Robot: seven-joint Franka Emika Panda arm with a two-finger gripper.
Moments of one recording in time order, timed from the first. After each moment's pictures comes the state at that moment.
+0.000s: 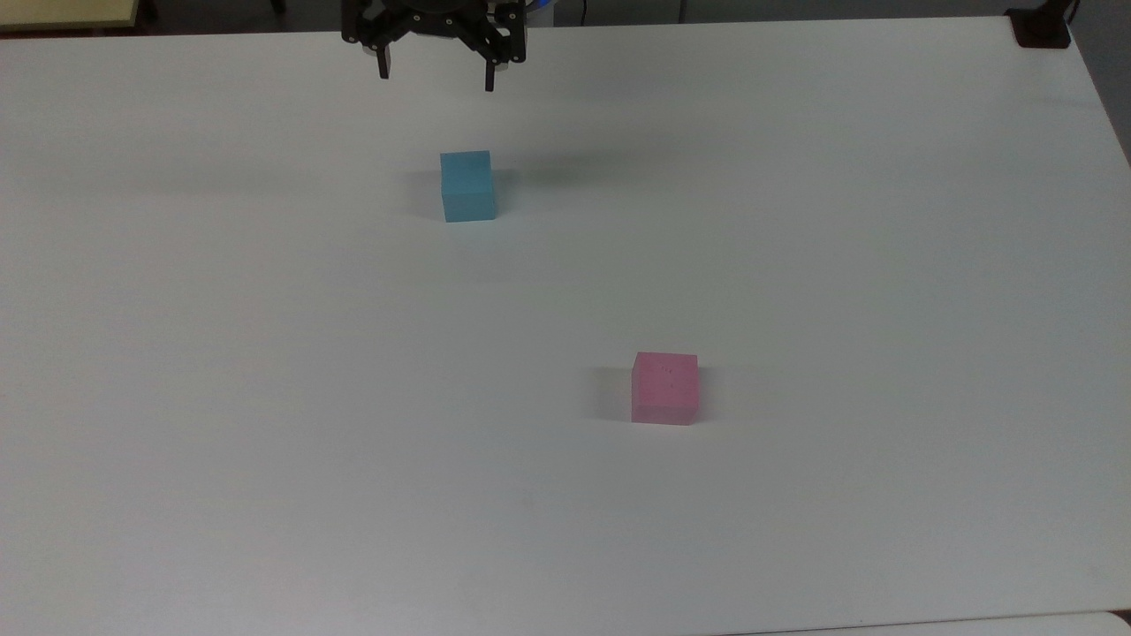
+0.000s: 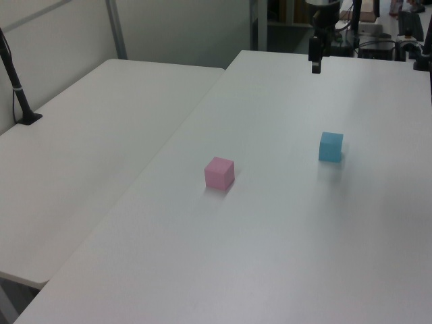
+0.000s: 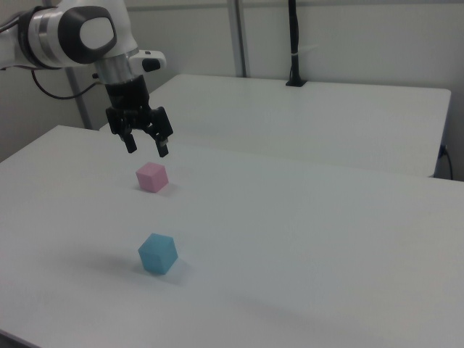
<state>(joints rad) 0.06 0.01 -0.01 -1.70 -0.11 1.69 0.08</state>
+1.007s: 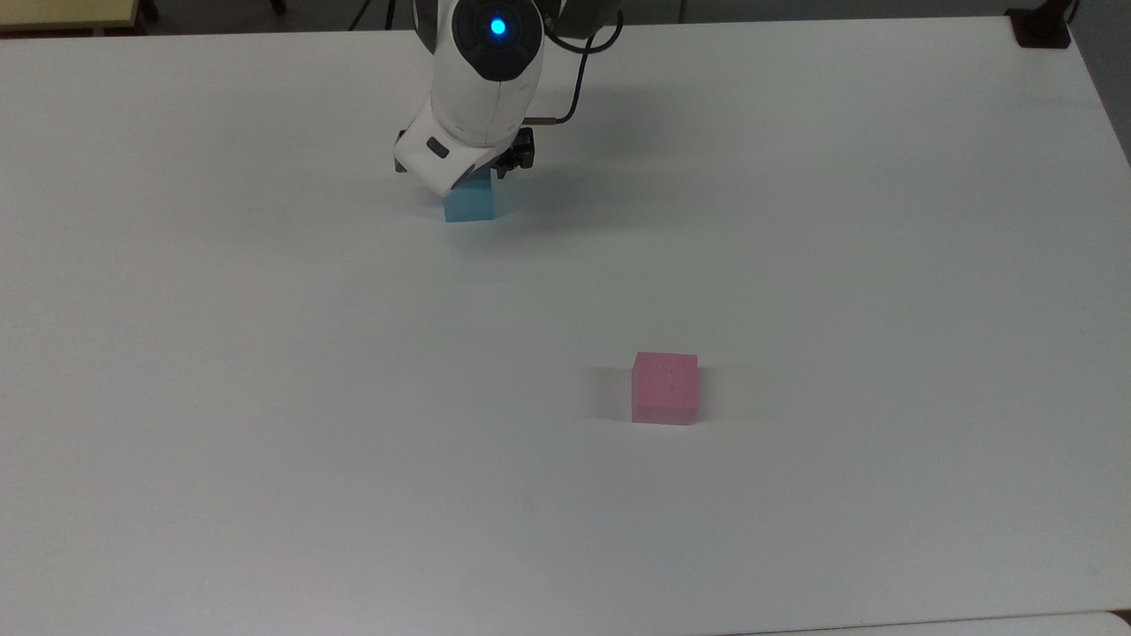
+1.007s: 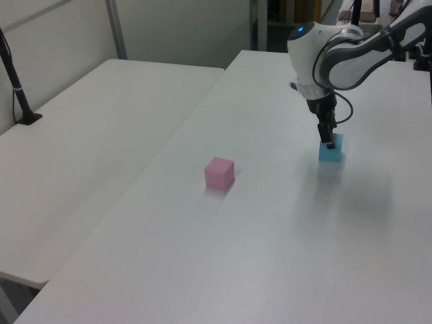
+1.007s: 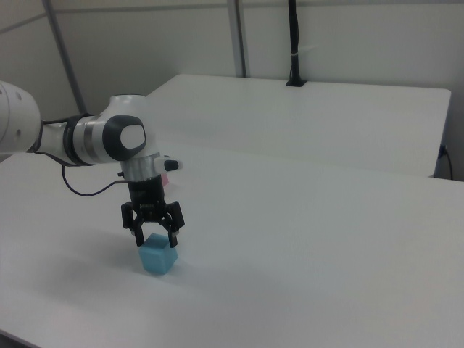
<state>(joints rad) 0.07 0.19 0.00 -2.01 -0.20 1.91 0.01</state>
